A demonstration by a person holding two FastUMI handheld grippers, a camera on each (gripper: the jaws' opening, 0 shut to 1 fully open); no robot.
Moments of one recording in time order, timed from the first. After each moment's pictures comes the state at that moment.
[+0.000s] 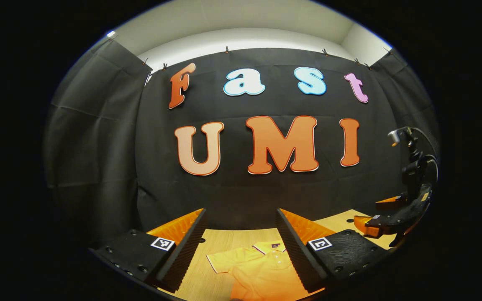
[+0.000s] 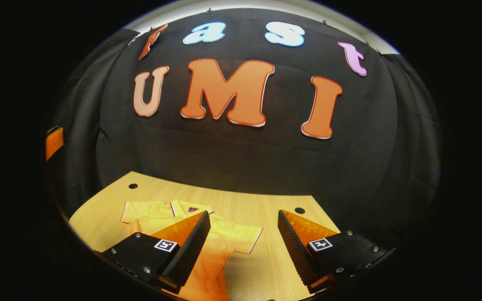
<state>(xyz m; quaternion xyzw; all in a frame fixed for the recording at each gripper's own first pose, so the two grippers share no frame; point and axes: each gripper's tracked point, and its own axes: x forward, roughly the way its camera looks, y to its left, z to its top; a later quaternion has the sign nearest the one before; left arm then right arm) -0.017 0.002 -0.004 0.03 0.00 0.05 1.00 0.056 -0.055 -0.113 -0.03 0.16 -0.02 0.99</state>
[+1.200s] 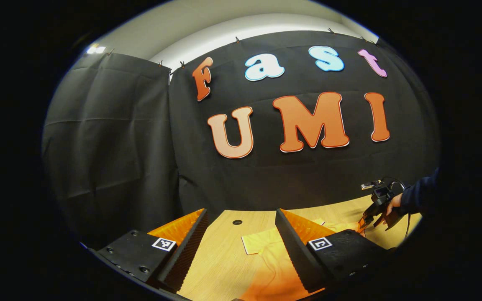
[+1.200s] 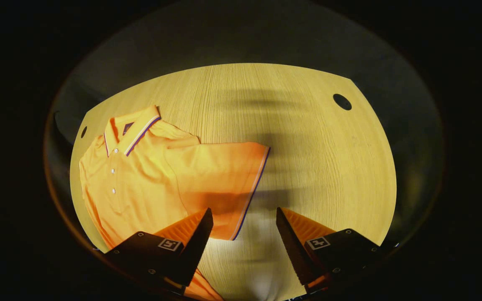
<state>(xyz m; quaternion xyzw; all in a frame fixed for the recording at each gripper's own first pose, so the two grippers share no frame) -0.072 0.017 -0.029 0.08 0.07 0.20 0.97 0.168 -0.094 -0.364 0.03 0.58 0.00 0.81</state>
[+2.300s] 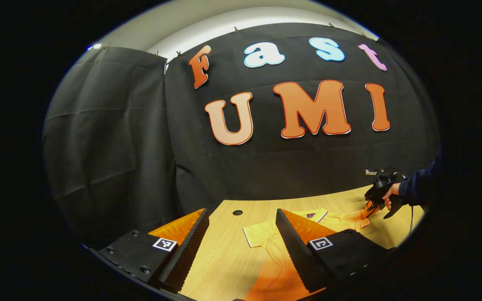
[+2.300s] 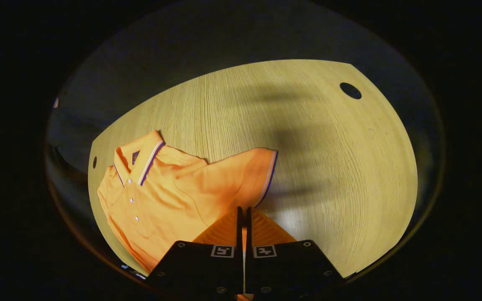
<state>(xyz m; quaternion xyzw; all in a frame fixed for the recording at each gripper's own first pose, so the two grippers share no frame) -0.049 0.050 -0.064 0.06 0.11 0.17 0.98 0.201 -0.068 -0.344 0.16 0.56 0.01 0.81</state>
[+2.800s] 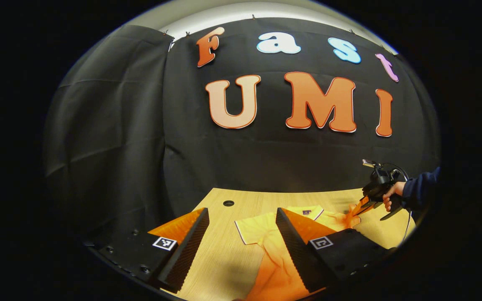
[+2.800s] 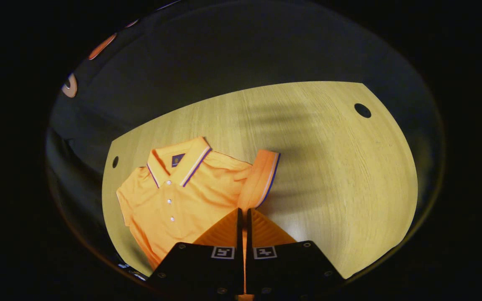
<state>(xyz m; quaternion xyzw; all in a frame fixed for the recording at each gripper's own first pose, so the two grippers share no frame) -0.024 0.099 -0.107 -0.01 0.14 0.14 0.98 0.193 0.011 -0.291 0.15 0.52 0.06 0.84</state>
